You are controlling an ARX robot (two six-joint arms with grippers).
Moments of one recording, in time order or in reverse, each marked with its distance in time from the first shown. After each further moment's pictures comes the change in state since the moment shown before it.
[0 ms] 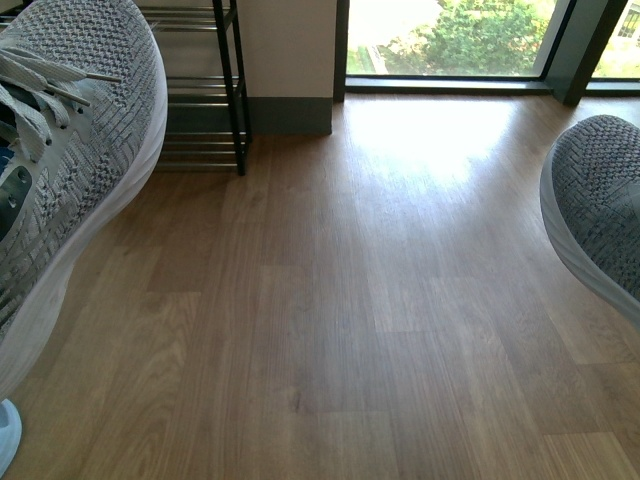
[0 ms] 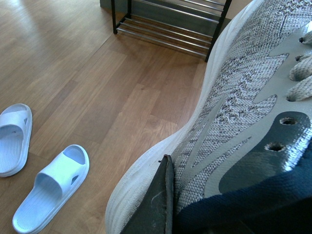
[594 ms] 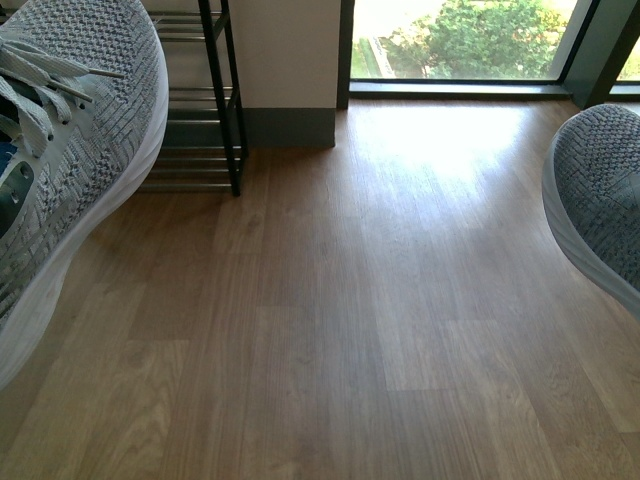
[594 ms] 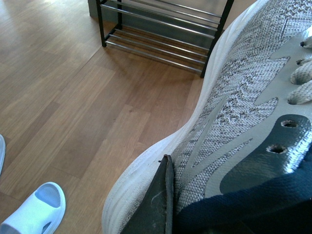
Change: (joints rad) left arm 0.000 0.000 0.000 0.000 0.000 0.001; right arm 0.000 0.000 0.000 0.000 0.000 0.000
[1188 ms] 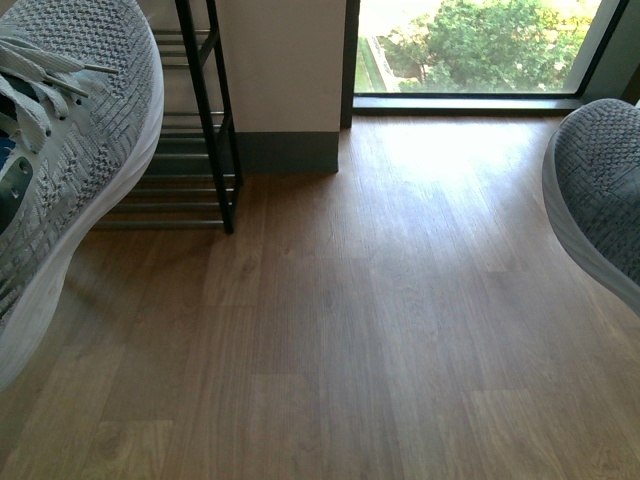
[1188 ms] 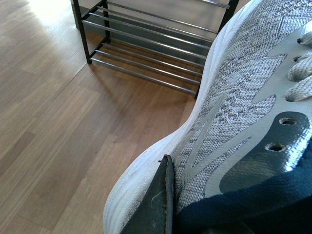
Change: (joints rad) left arm 0.000 0.000 0.000 0.000 0.000 0.000; right arm 0.000 0.000 0.000 0.000 0.000 0.000
